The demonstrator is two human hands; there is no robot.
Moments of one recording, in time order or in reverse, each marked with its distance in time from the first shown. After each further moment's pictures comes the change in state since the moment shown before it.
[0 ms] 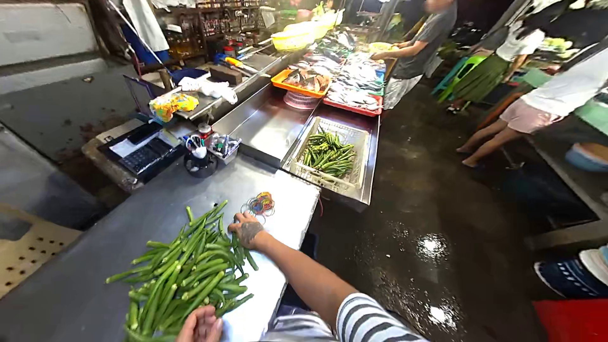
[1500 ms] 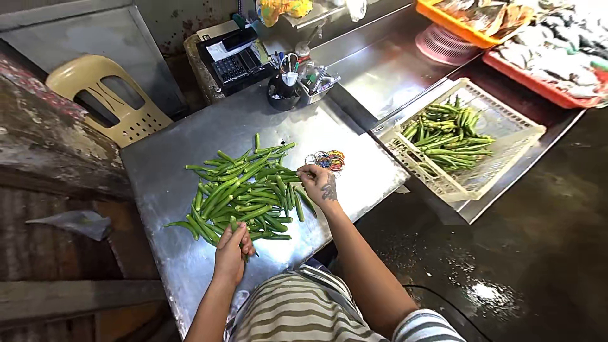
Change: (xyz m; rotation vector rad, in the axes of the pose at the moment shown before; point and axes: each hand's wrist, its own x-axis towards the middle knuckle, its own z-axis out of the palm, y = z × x) left_hand 0.012 0.004 0.025 -0.981 0.429 -0.309; right_hand -0.043 -0.015 -0.021 0.590 0.393 0.097
